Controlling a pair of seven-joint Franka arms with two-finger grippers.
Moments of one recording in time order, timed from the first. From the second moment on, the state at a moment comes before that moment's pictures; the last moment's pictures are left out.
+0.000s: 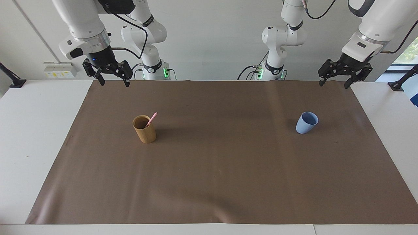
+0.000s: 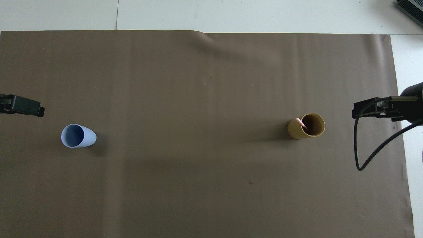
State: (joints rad) left arm -0.10 -0.02 0.06 -1.52 -0.03 1.51 0.11; right arm 0.09 -0.06 -0.05 -1.62 0.00 1.57 0.14
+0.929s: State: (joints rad) left arm -0.06 -0.01 0.08 -1.83 -0.03 1.86 0.14; right arm 0.09 -0.04 -0.04 -1.71 0.03 1.69 -0.37
